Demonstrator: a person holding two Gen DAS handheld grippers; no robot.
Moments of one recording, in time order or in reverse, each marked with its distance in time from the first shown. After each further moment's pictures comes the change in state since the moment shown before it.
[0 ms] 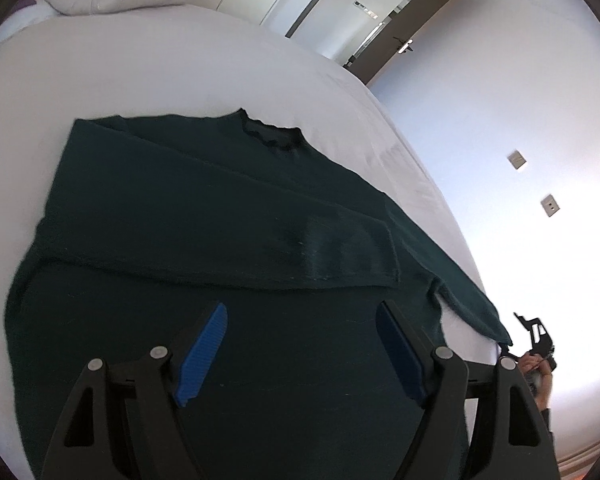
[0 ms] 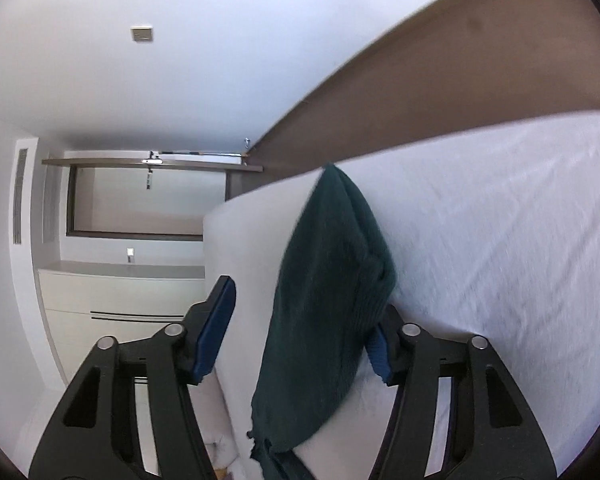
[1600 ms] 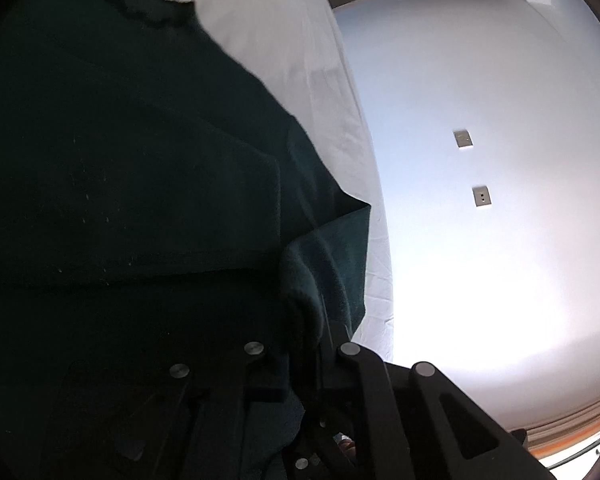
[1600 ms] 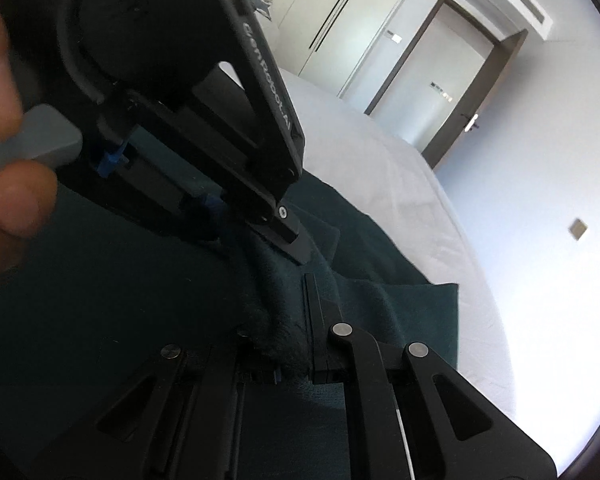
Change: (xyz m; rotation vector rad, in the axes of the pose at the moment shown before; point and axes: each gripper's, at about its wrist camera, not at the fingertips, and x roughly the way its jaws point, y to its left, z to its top) left arm 0.111 -0.067 0.031 -0.188 0.349 -0.372; right arm -0.015 0.113 -0.483 -2.056 0.185 -0.144
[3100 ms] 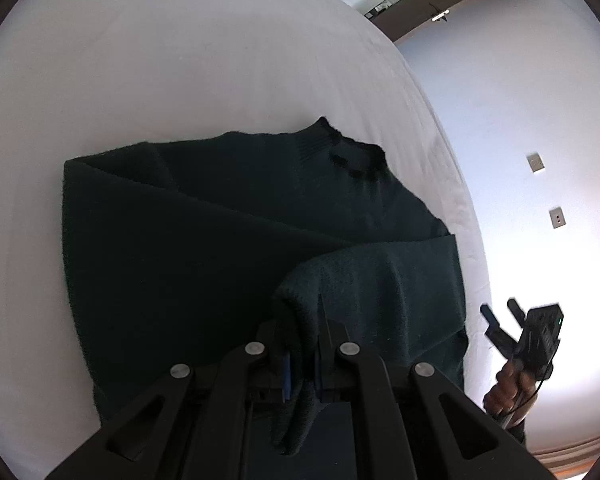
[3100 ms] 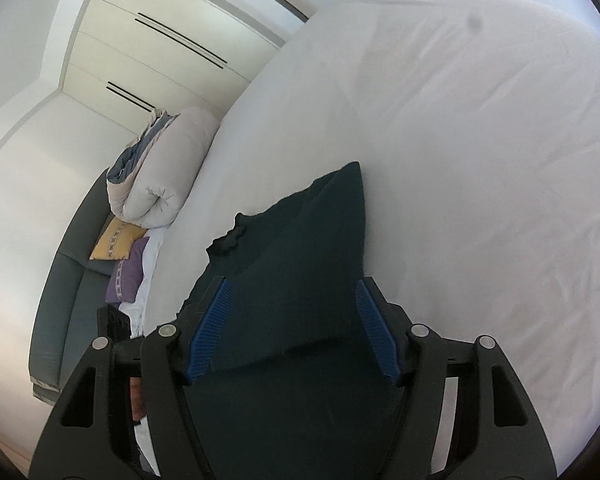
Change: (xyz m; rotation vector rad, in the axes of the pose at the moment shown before) left arm -0.122 0.099 0.081 0.056 -0.108 0.351; right arm 0.098 -0.278 -0.083 1.152 0.120 0.664
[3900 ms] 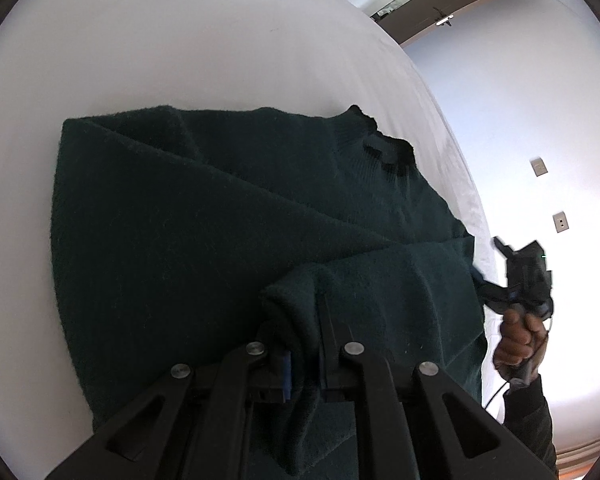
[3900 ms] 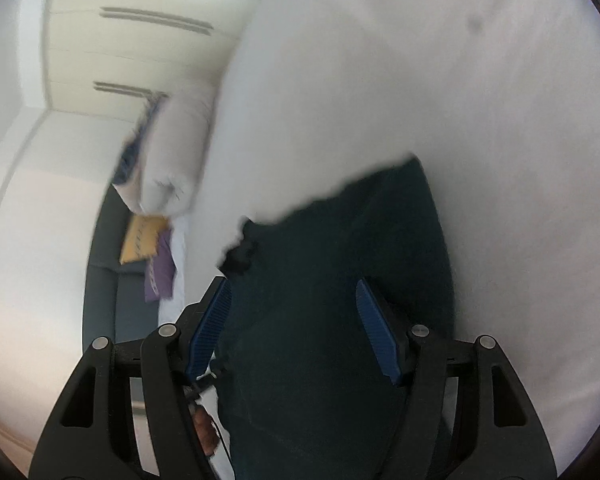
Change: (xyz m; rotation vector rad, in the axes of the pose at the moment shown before) left arm 0.025 0.029 -0.007 -0.014 -0.021 -0.026; right arm 0.134 -0.014 0.070 0.188 0.243 0.118
